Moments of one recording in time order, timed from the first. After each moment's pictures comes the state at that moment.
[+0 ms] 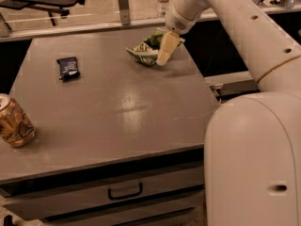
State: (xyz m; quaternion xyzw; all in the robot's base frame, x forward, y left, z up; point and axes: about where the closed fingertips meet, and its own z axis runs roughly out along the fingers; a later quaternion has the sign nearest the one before) arm 0.772 -0.053 0.889 -0.65 0.70 0.01 0.29
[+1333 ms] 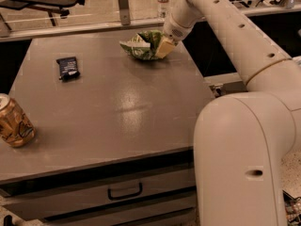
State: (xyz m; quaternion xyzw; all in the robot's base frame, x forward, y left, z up) arm 0.793 -0.055 0.855 -0.63 0.72 0.02 0.28
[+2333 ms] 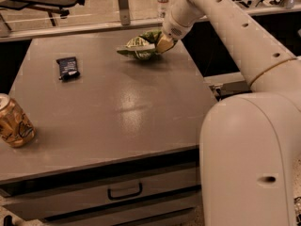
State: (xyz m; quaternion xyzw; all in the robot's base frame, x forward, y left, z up) arm 0.792 -0.048 0.865 -0.64 0.71 0.02 0.30
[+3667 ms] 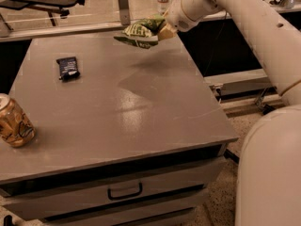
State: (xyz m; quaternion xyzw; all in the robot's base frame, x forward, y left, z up) arm 0.779 -0.045 0.926 -0.63 0.66 0.01 0.41
